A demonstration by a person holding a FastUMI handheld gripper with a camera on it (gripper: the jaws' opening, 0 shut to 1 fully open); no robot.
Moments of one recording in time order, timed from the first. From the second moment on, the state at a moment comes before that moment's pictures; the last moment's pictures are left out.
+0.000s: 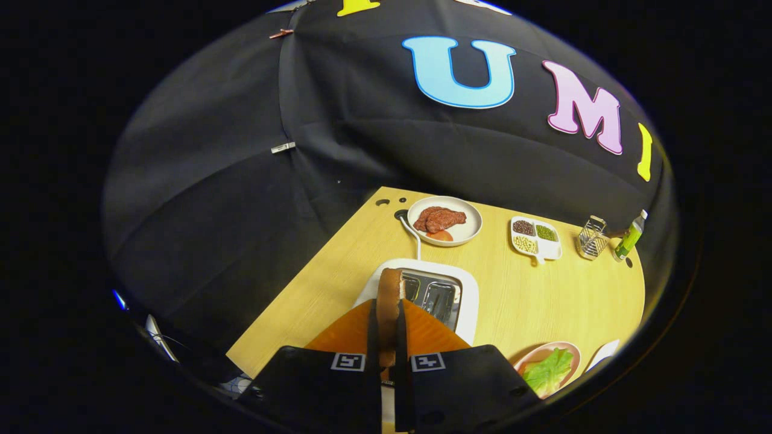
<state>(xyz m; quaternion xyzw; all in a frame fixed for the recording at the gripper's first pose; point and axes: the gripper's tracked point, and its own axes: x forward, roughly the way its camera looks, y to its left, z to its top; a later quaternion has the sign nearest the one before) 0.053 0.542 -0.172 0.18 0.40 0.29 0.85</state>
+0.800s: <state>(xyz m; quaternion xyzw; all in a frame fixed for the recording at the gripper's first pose) 0.096 0.343 -0.085 0.25 0.27 0.25 0.90</state>
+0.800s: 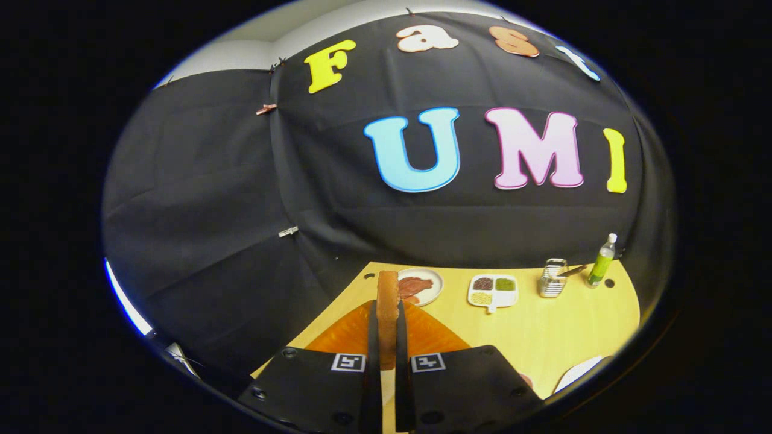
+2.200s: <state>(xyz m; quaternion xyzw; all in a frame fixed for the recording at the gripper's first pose) -0.032 0.271 -0.396 0.21 0.47 0.14 0.84</state>
